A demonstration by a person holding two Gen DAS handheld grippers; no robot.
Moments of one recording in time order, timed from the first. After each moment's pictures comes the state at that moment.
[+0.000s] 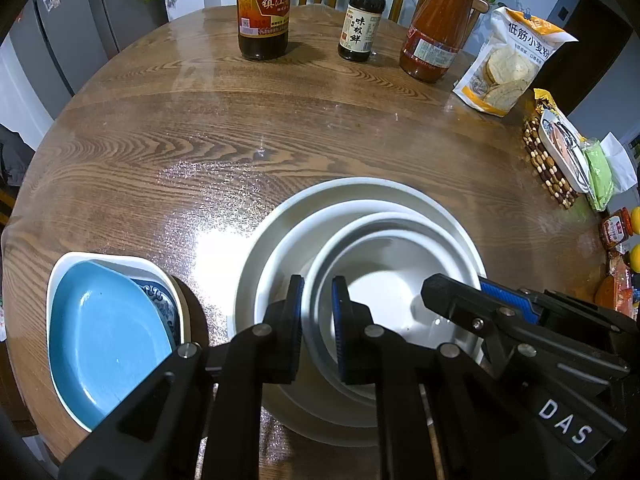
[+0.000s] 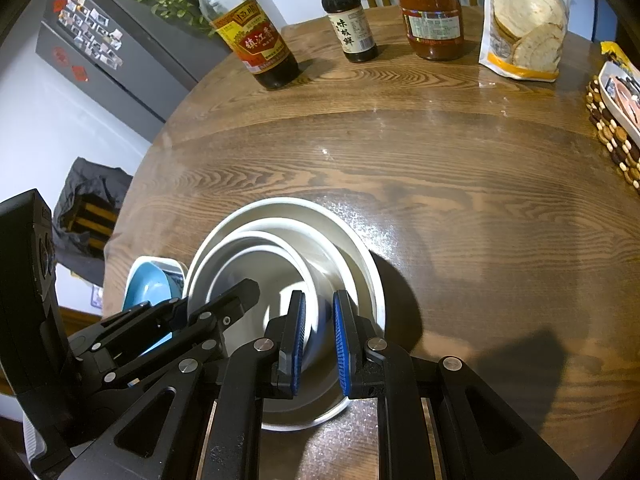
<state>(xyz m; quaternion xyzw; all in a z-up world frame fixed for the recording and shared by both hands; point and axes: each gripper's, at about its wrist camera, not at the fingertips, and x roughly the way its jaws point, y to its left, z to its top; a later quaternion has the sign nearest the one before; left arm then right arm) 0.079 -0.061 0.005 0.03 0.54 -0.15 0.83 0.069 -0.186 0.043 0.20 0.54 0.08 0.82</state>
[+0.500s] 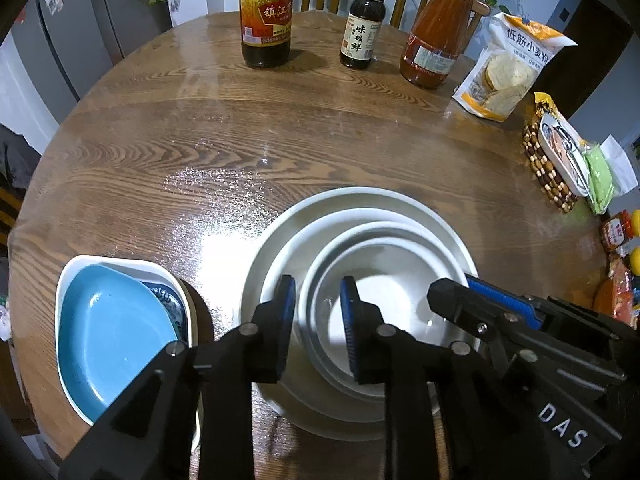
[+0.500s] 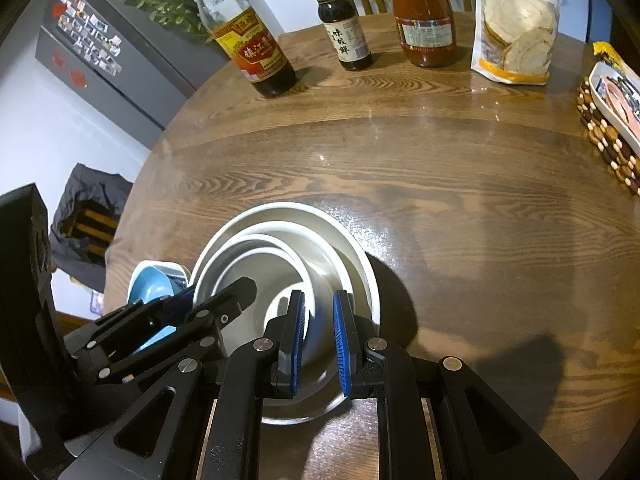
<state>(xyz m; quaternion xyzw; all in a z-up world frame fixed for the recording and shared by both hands) 0.079 -0.059 0.012 0.03 0.54 -0.15 0.83 0.063 -0.189 0.049 0.21 0.53 0.07 0.82</state>
